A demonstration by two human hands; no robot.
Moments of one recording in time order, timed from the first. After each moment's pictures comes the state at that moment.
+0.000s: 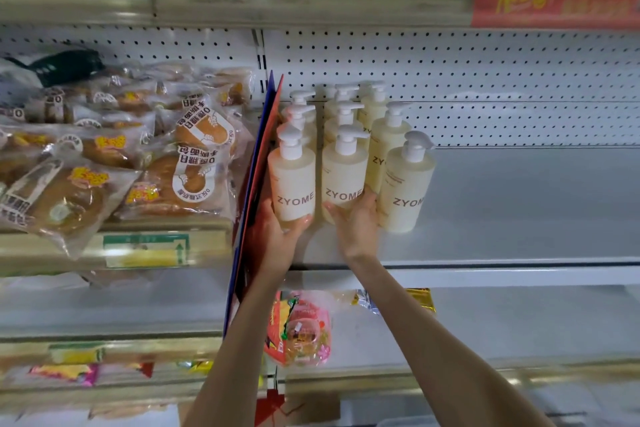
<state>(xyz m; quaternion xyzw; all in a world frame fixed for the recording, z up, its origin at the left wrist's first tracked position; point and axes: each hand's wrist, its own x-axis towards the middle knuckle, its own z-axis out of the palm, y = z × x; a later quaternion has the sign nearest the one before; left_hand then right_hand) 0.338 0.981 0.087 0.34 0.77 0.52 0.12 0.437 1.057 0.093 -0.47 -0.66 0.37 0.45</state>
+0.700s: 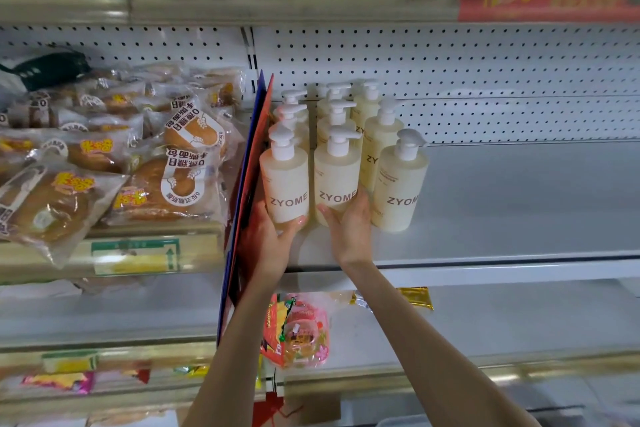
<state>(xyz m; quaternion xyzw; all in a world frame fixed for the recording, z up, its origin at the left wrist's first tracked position) 0.331 0.984 0.076 0.36 0.79 0.48 0.08 0.439 1.051 0.090 -0.45 -0.69 0.34 0.46</state>
